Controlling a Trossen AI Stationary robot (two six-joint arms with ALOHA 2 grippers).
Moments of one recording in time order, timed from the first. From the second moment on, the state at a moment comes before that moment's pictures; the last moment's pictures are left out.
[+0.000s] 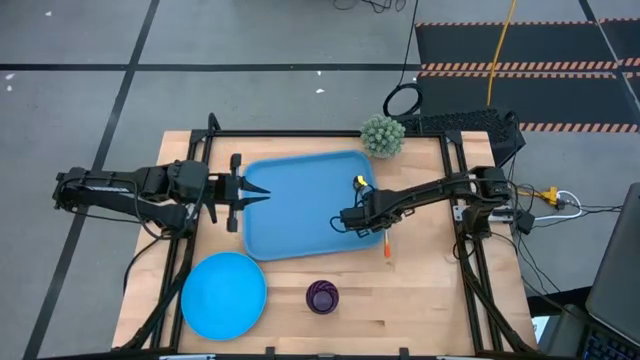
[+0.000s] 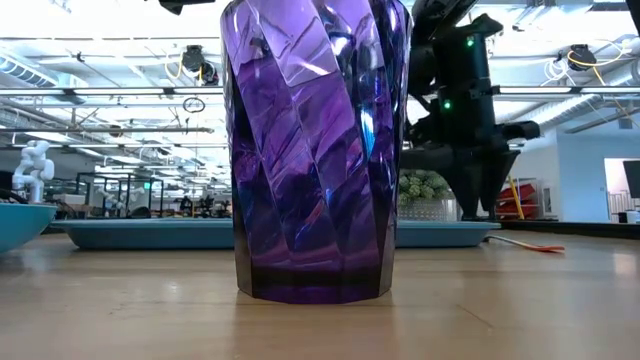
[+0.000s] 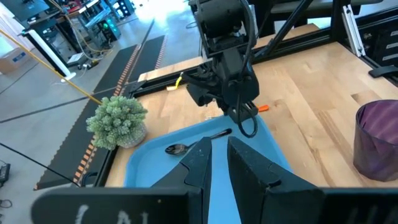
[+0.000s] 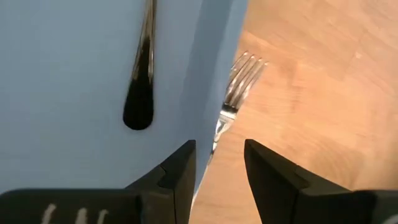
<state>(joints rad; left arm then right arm) -0.05 0.83 0.86 -0.35 -0.11 0.28 0.05 1.81 1.18 -1.15 0.23 1.25</state>
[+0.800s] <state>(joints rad) -0.05 0.83 0.86 -0.35 -0.11 0.28 0.11 1.63 0.80 -0.82 0.19 1.45</state>
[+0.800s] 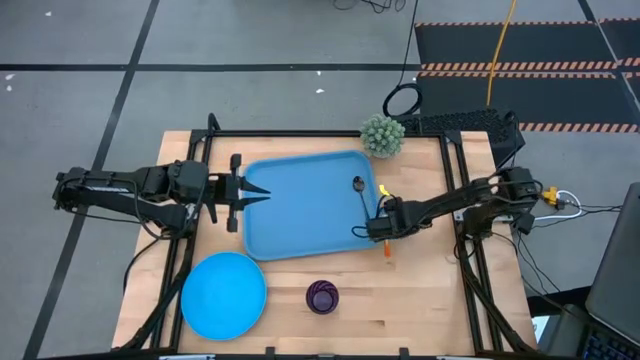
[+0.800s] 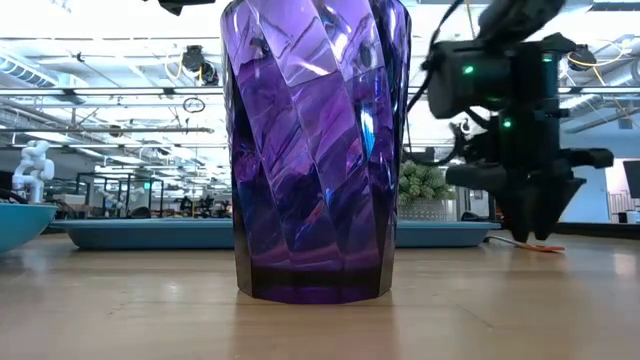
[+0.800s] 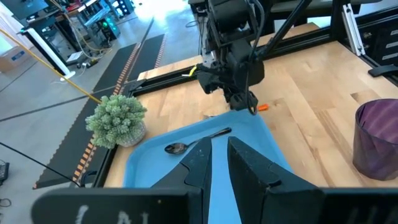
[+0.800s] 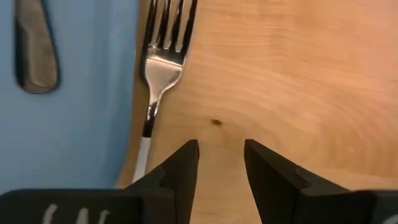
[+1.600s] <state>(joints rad) -0.05 0.83 0.86 -0.34 -0.11 0.28 0.11 1.55 0.77 -0.73 0.21 1.50</state>
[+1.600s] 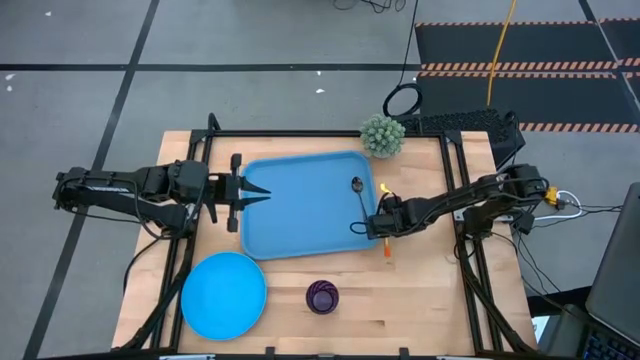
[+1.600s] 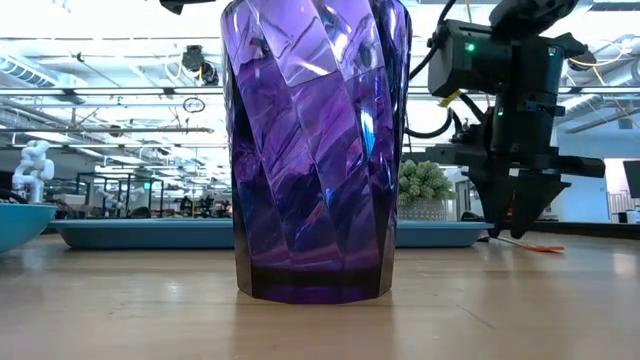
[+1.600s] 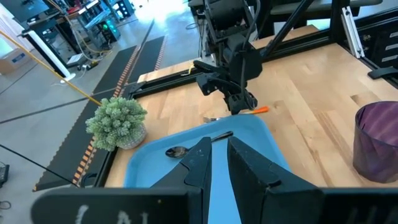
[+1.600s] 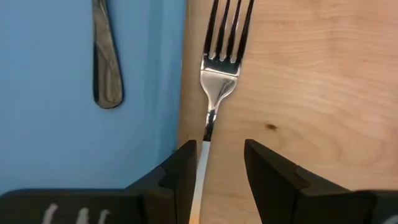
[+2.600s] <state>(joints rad) -0.05 0.83 0.86 -0.32 -0.11 0.28 0.07 1.51 0.79 -0.99 0.27 1.32</state>
